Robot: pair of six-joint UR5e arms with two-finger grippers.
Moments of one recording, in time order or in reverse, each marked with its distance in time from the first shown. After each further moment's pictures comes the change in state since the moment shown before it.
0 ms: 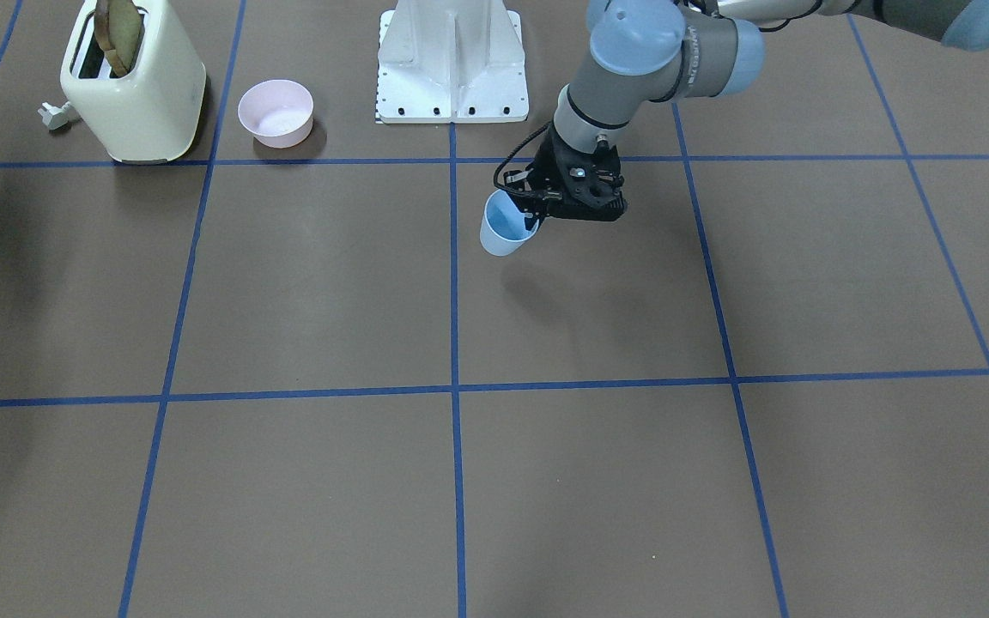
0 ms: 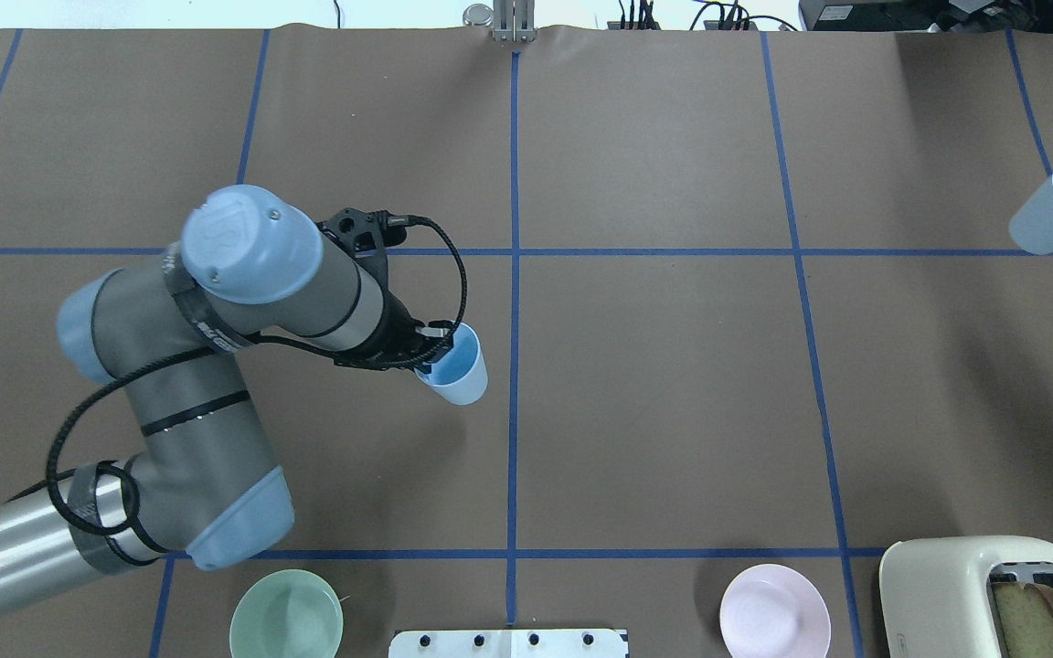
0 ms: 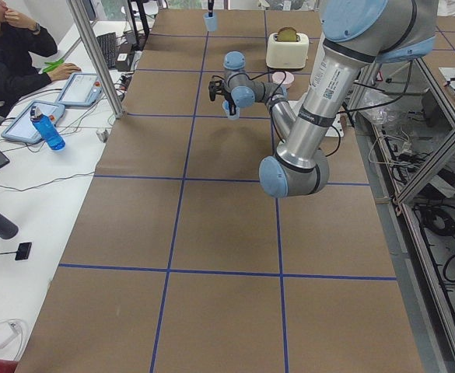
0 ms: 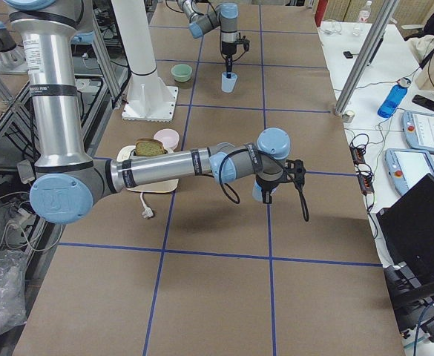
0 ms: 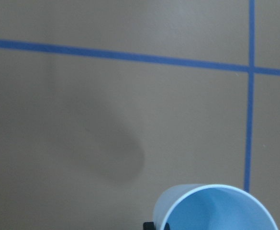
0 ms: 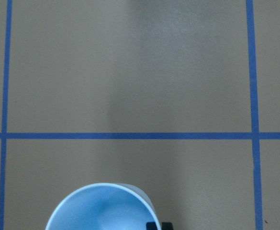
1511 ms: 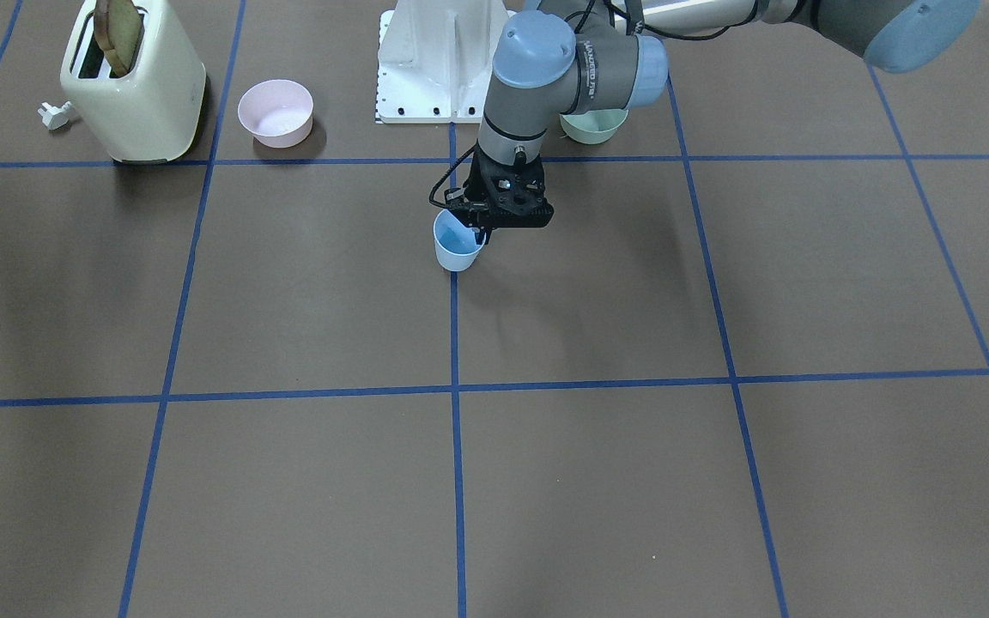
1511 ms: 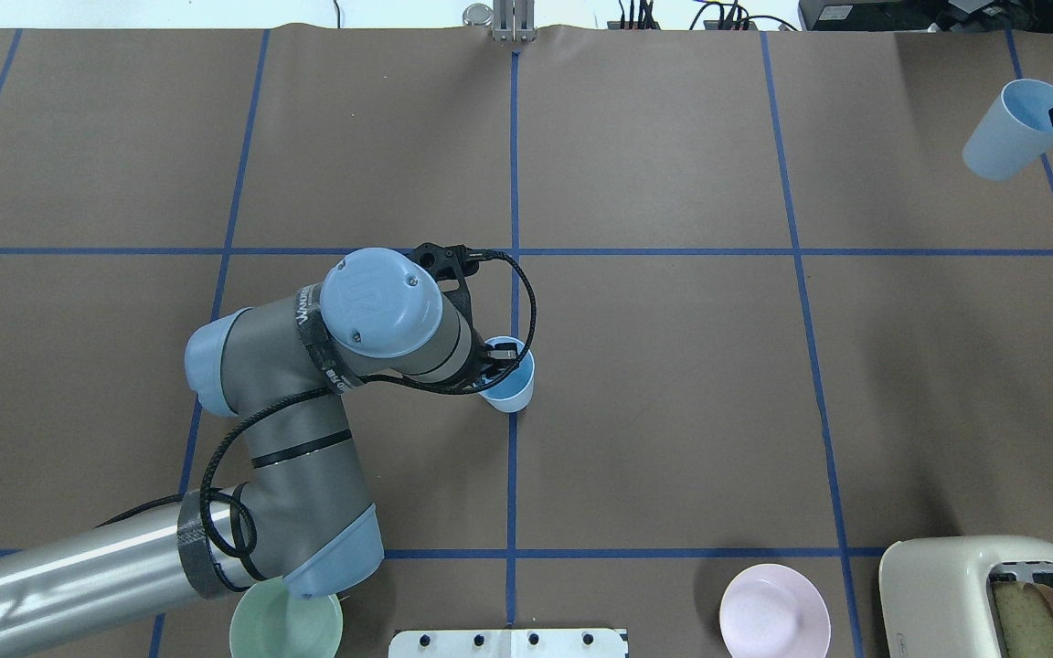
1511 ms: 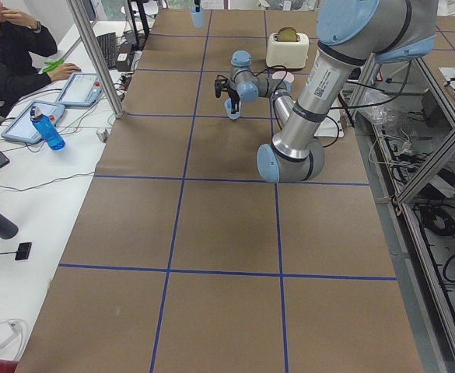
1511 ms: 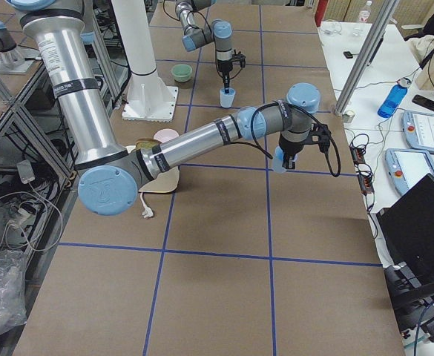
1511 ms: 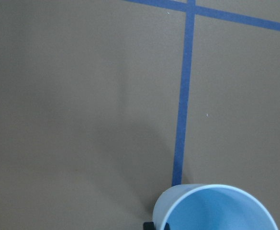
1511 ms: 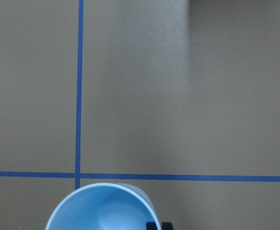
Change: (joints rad) left arm 0.075 -0.107 0.136 0.007 0.140 -0.049; right arm -0.012 0.181 0.014 -0.195 -0.019 0.004
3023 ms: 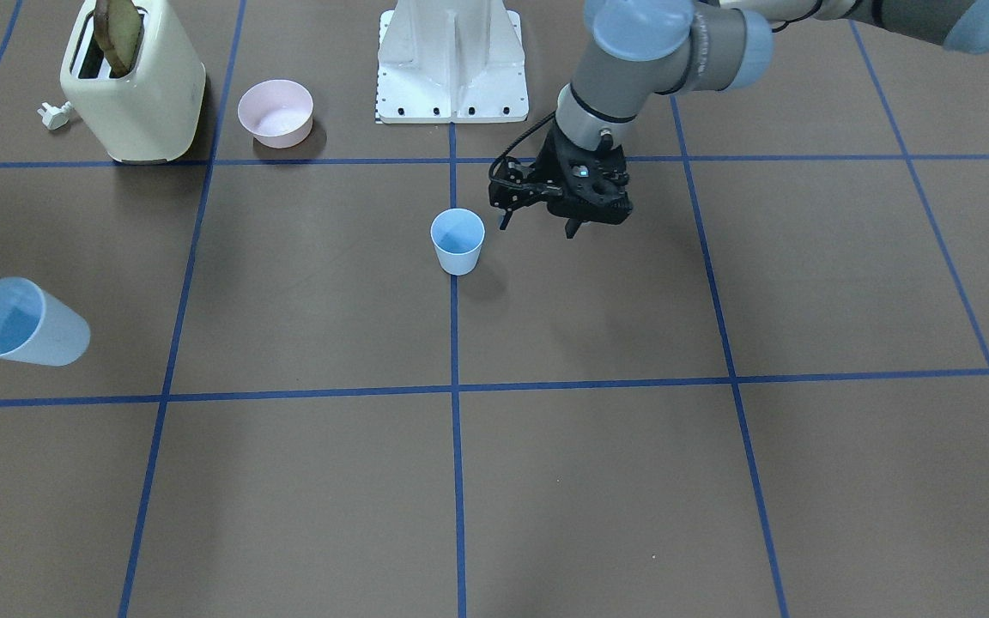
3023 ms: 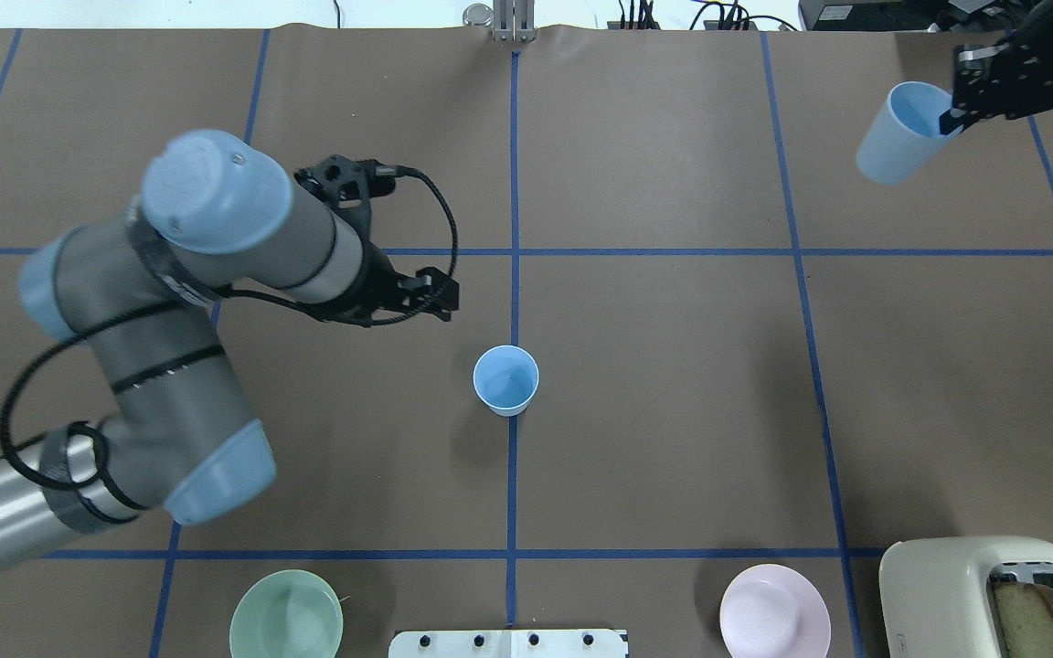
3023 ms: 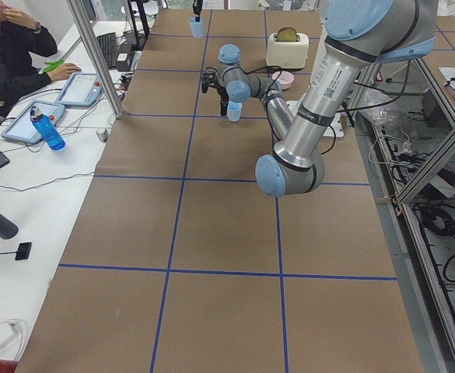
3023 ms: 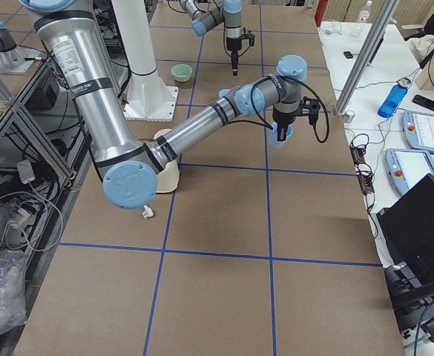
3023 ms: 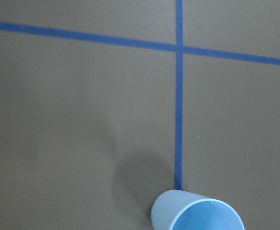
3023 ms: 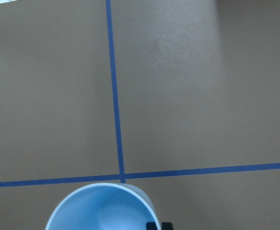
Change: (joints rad) left arm -0.229 0.144 -0.189 -0.005 -0.221 0.228; right arm -0.198 0.088 0.131 0.002 -0.089 0.424
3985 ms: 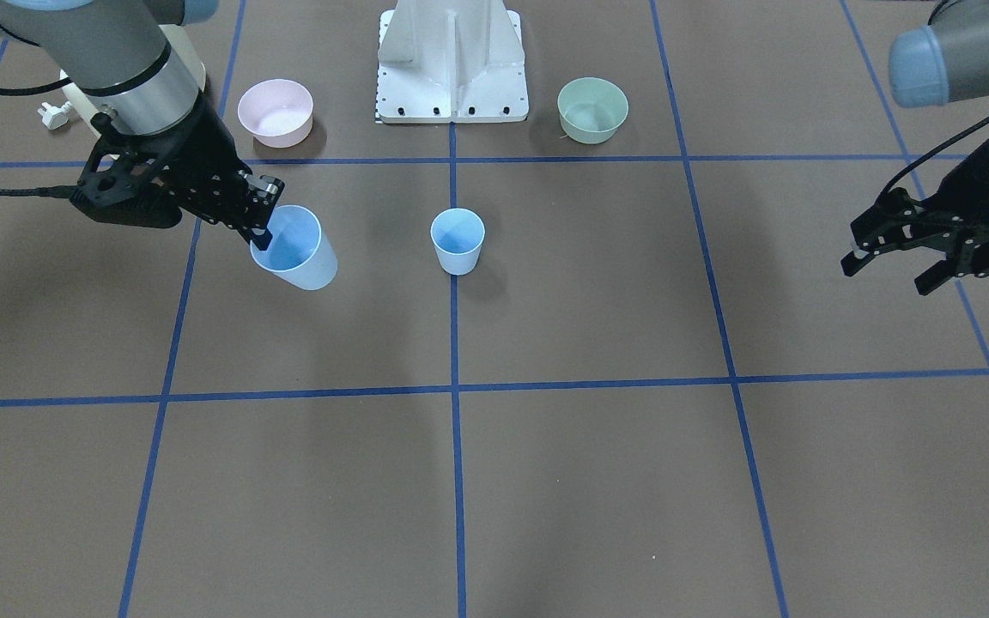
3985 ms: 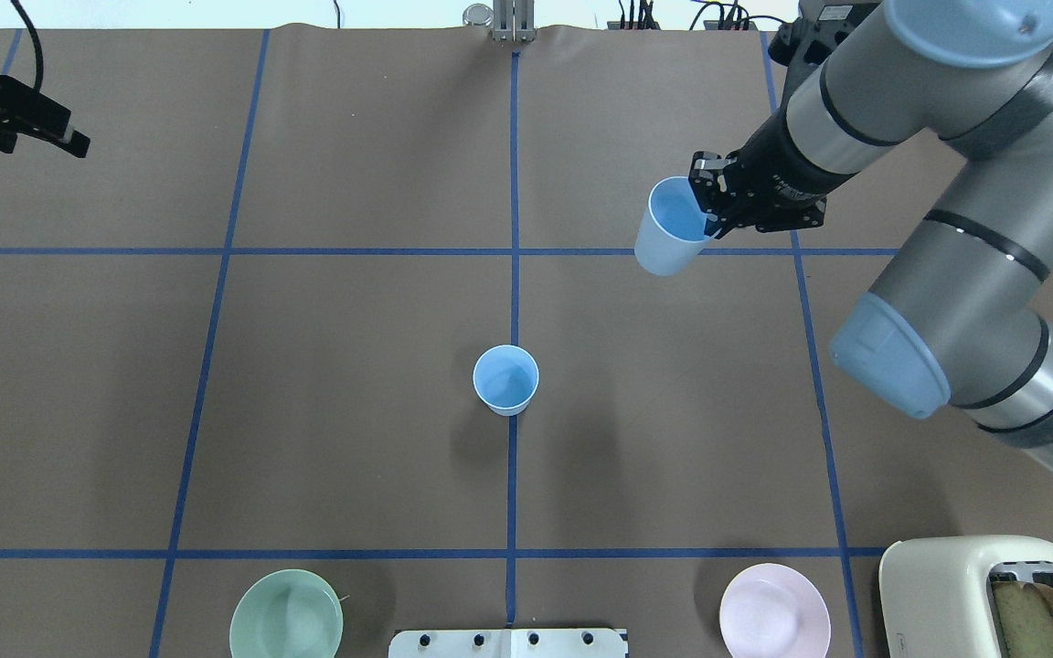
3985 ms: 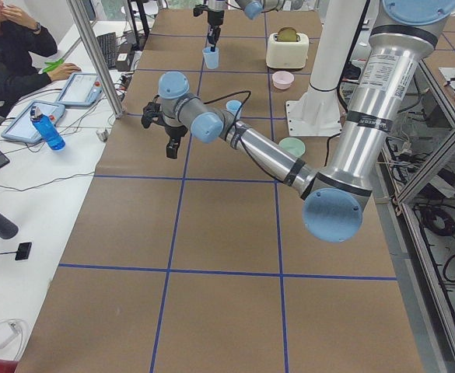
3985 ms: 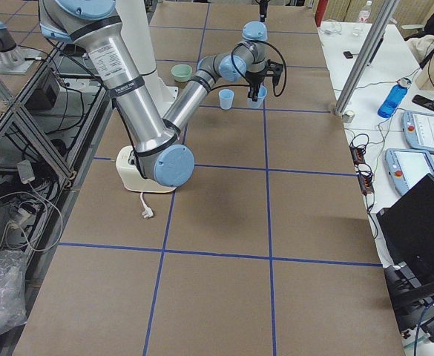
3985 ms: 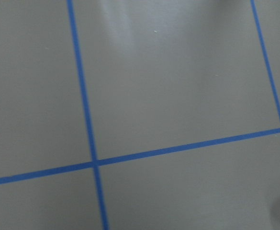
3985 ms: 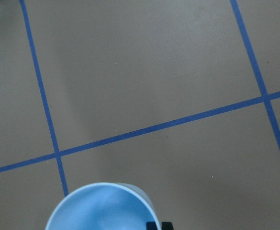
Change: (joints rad) left arm -0.572 0.282 0.036 0.013 -0.364 0.662; right arm -0.392 0.128 0.154 -0.001 -0.241 0.513
